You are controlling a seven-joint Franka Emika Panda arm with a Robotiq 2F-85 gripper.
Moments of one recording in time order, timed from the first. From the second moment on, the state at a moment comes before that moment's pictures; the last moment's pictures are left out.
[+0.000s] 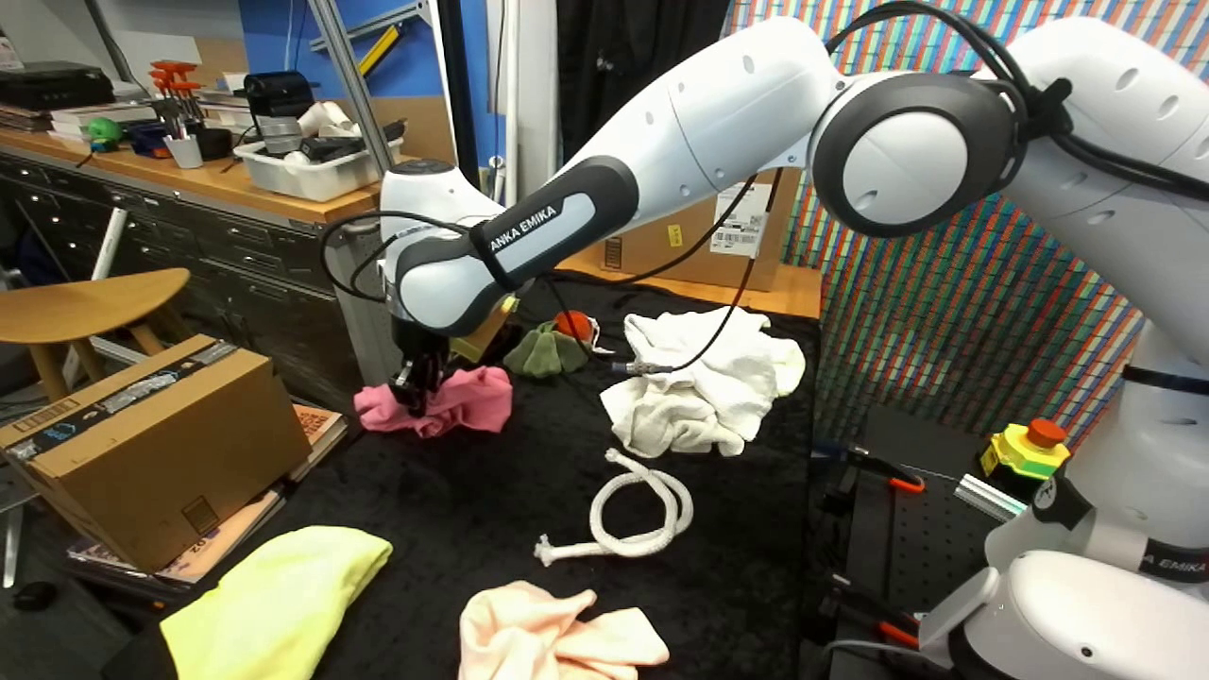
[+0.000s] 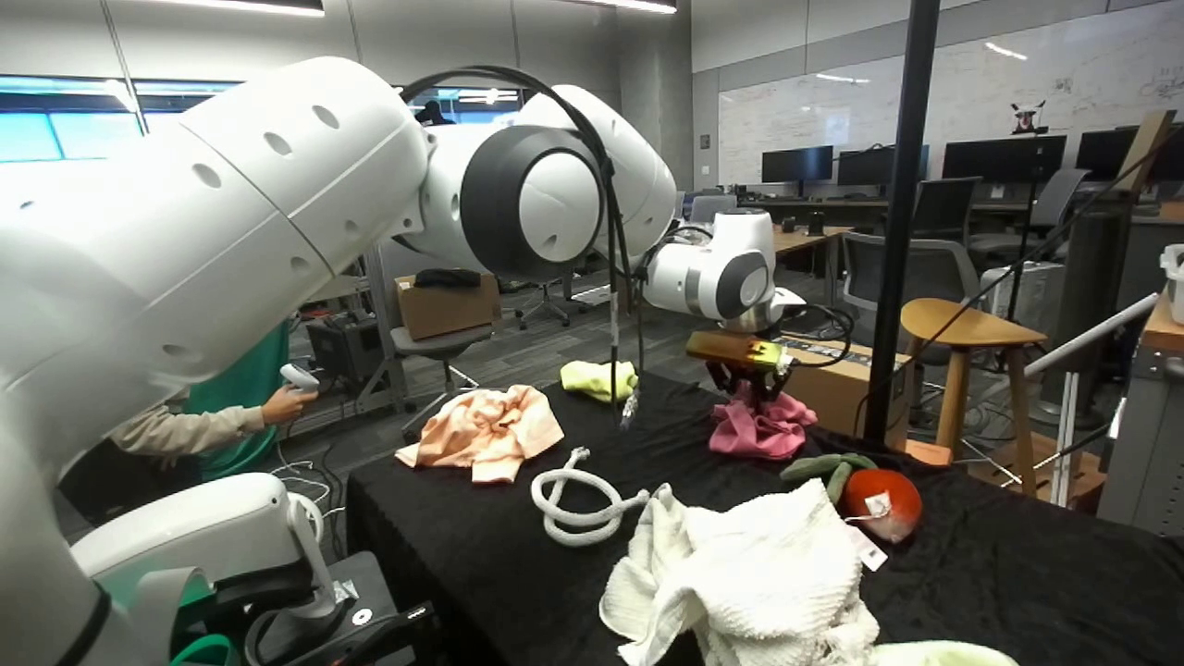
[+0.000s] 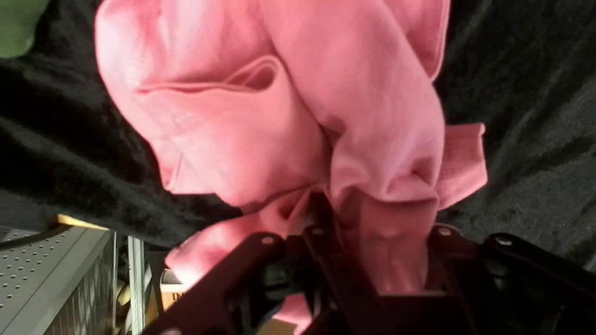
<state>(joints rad) 0.16 1.03 0.09 -1.13 -0.07 2.34 -0.13</state>
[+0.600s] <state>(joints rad) 0.15 0.99 0.10 -1.10 -0.07 2.16 -0.21</state>
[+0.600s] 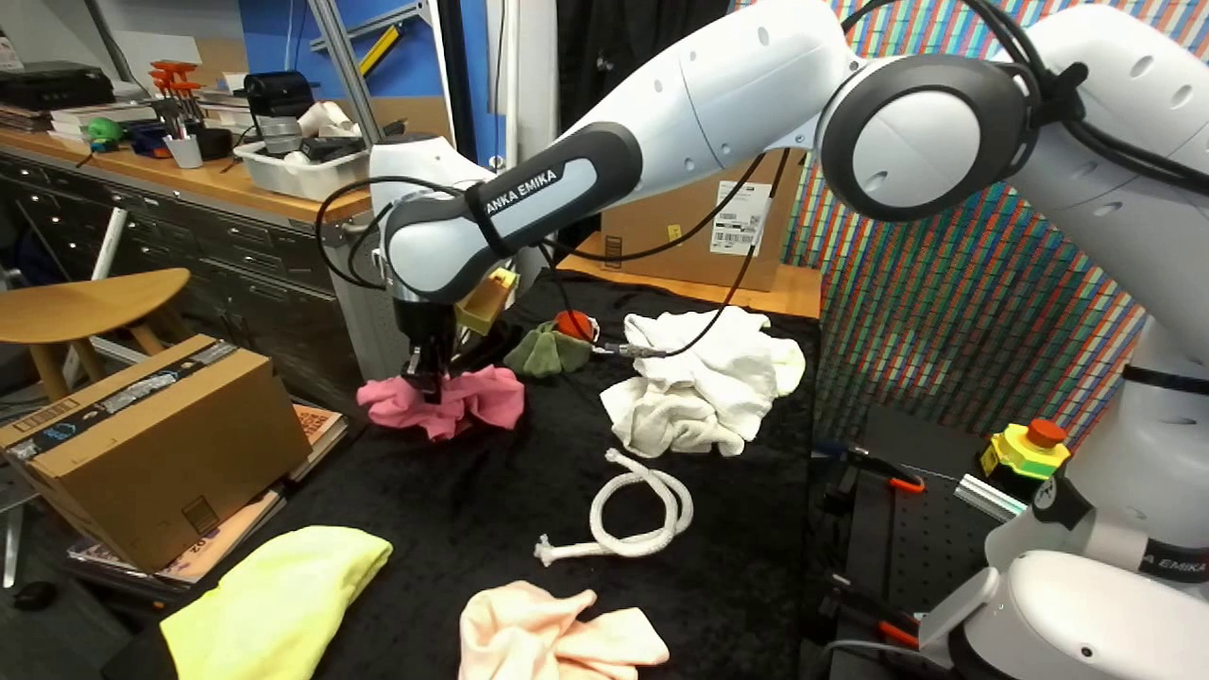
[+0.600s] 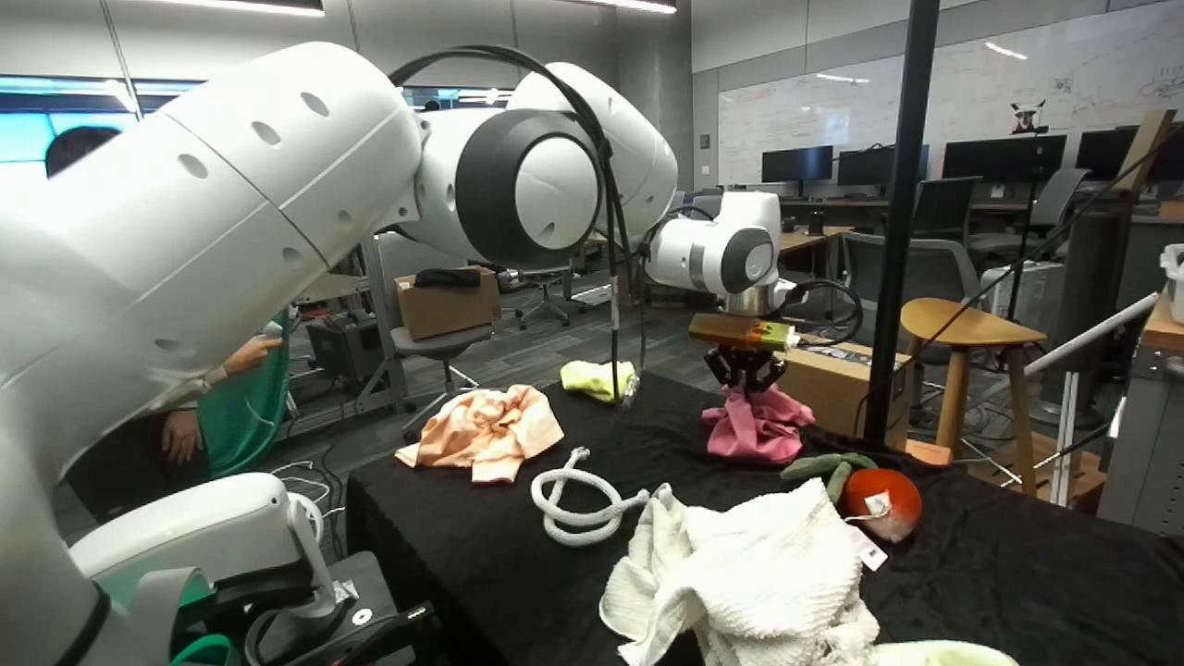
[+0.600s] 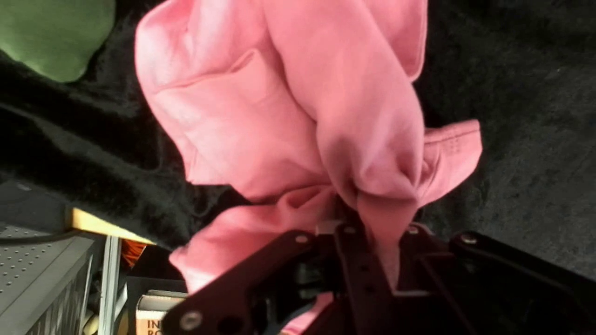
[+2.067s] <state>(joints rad) -0.01 0.13 0.08 -2.00 0.08 2.26 -0.24</state>
